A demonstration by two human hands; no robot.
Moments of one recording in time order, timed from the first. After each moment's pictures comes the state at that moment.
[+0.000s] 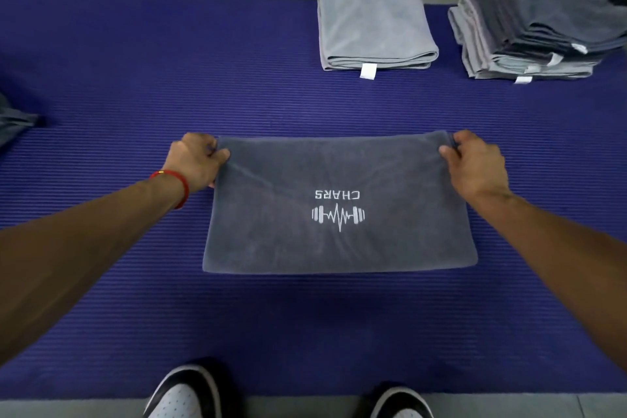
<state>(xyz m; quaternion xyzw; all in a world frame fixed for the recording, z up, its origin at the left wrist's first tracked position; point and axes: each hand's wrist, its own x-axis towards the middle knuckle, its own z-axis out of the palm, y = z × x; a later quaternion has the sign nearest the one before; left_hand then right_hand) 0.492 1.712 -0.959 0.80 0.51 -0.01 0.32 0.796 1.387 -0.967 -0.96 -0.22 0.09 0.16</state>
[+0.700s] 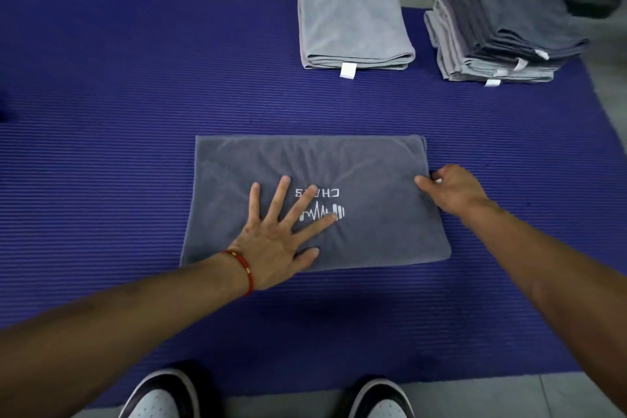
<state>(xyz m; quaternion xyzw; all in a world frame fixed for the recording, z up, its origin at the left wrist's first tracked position) 0.494 1.551 -0.995 0.99 0.05 -0.13 0.04 0.778 1.365 -0.951 -0.94 -0.14 0.28 0.11</state>
